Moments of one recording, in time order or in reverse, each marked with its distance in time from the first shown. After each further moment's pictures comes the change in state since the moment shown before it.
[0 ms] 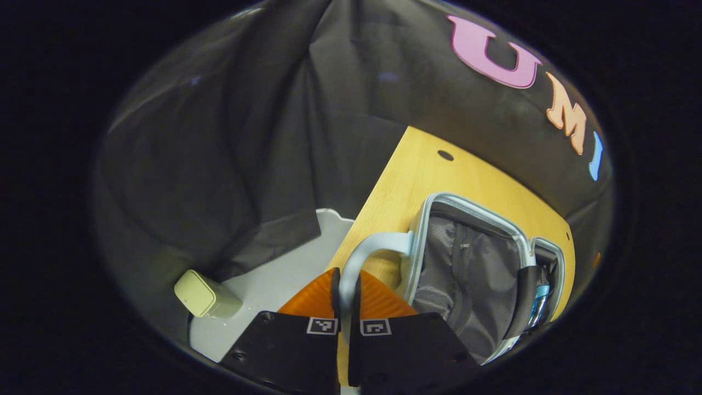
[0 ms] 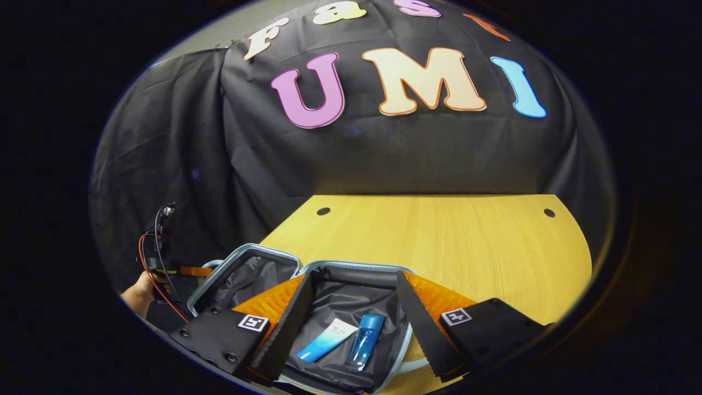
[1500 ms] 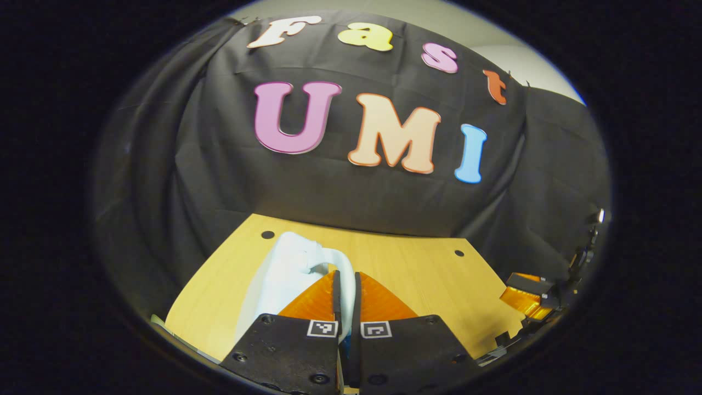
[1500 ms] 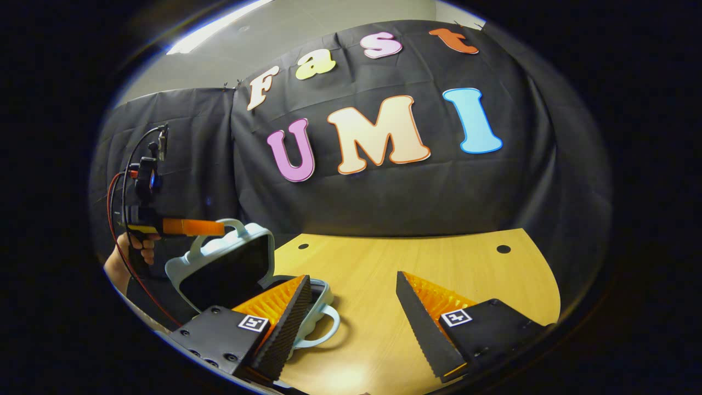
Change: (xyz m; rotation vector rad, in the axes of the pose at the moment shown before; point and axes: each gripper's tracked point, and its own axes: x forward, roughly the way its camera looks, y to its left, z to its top) left arm -0.176 -0.430 0.016 0.252 -0.317 -0.379; right arm -0.154 -0.213 0.056 -0.004 -0.230 0.051
